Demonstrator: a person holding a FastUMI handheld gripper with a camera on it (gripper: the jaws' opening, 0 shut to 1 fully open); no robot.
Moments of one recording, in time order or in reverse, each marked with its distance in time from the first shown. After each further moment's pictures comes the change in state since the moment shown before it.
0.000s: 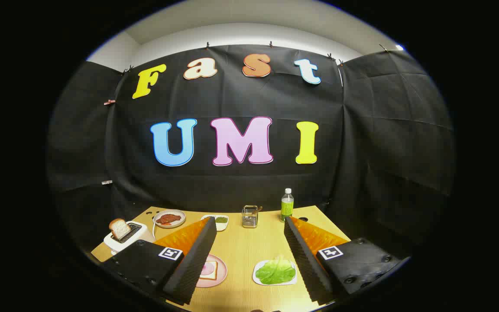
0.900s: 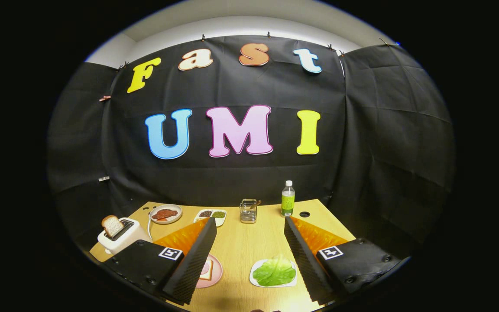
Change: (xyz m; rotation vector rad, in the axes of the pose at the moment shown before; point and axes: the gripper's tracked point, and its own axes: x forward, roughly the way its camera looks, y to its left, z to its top) arm 0.040 -0.014 -0.024 0.013 0.068 0.014
